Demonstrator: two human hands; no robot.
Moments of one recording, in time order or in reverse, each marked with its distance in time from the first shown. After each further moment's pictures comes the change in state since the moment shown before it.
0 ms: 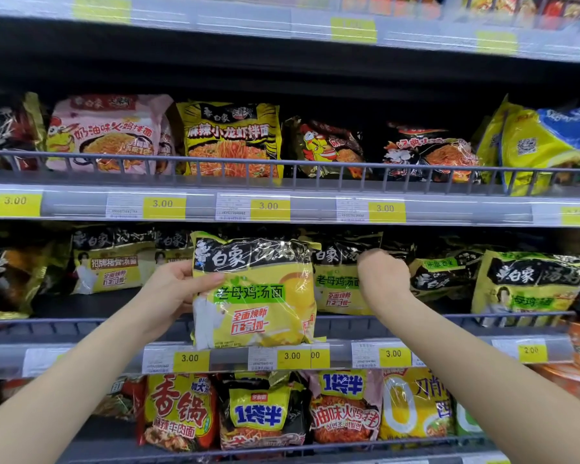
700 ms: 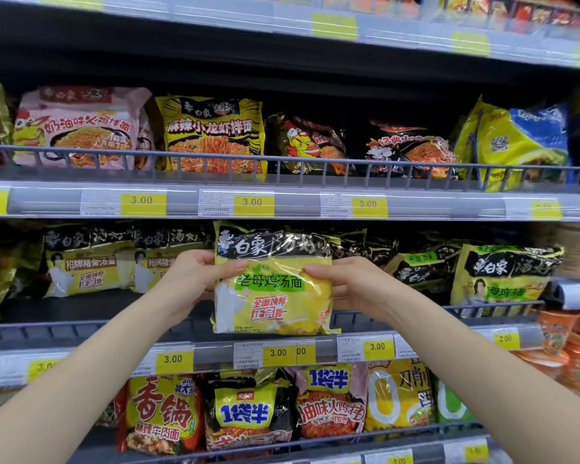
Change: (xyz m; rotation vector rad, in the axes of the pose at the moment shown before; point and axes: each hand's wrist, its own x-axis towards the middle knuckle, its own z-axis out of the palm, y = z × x) left_hand 0.020 0.012 0.043 0.004 -0.046 0.023; right_hand -0.024 0.006 -0.015 1.647 -0.593 0.017
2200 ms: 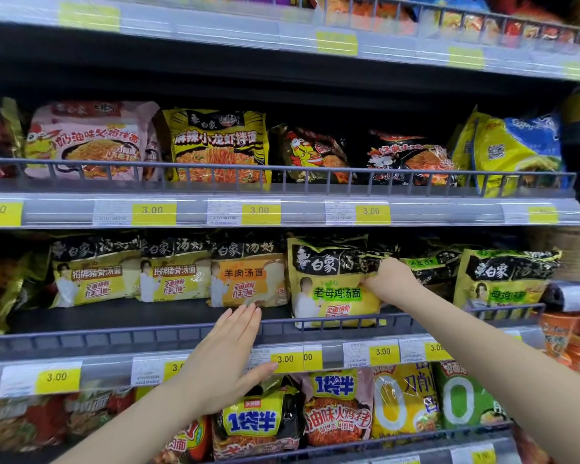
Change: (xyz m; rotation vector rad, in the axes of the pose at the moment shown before) left_hand -0.051 -0.071 0.021 1.393 -0.209 0.372; right_hand 0.014 0.004 -0.036 -0.918 0.540 0.079
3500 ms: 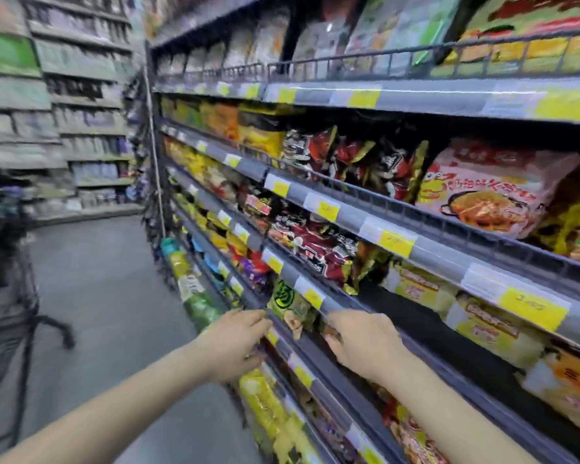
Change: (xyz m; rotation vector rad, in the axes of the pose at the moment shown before) left_hand -0.287 -0.119 -0.186 0.220 -0.344 -0.782; right_hand -0.182 -0.322 0.131 -0.288 -0.385 -1.547
